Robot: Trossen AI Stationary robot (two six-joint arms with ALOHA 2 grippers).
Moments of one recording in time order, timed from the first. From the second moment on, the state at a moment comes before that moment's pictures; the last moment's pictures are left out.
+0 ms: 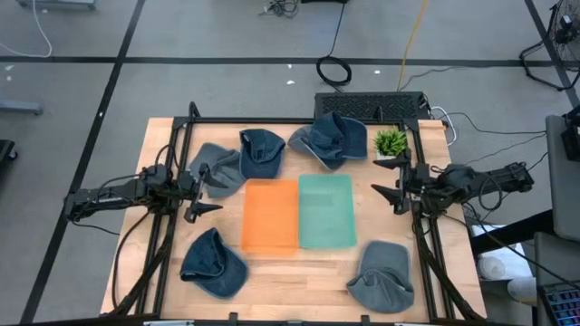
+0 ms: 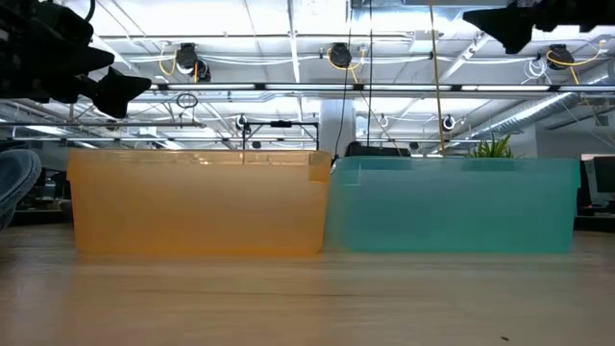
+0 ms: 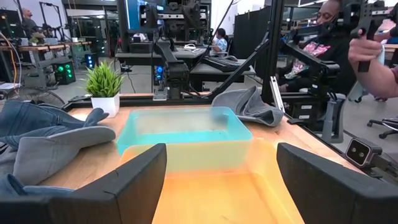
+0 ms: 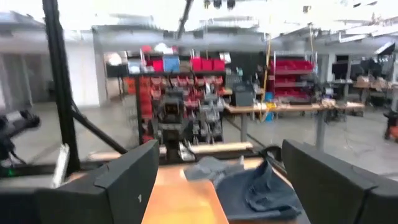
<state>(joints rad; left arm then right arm) 0.16 0.04 0.04 0.00 0.33 -0.01 0.23 0.31 0.36 0.12 0.40 -0.04</state>
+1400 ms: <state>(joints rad) 0.16 0.04 0.04 0.00 0.33 -0.01 0.23 0.79 1.08 -0.12 0.83 -0.24</state>
